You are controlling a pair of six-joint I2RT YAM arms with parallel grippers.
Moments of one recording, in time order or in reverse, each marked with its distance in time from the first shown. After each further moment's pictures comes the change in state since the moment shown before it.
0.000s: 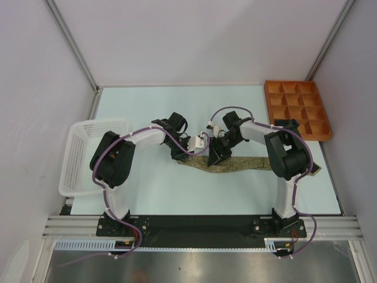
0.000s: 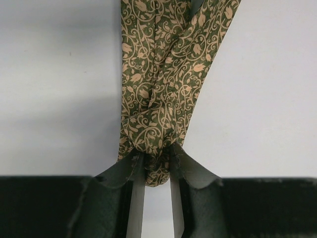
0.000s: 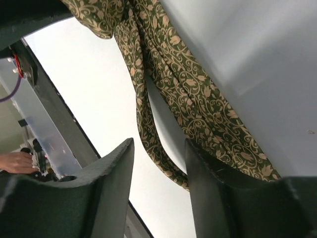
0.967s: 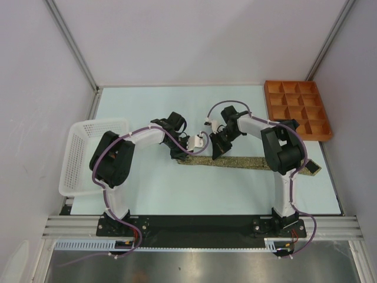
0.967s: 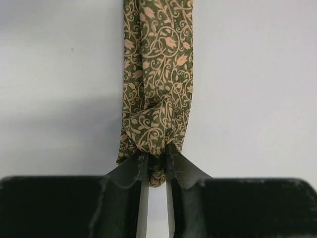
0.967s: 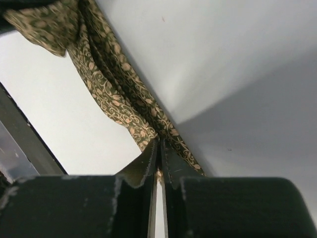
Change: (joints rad) left arm 0.010 0.000 0.000 -0.003 0.008 -0.002; right arm -0.015 0.088 0.161 -0.081 0.114 -0.171
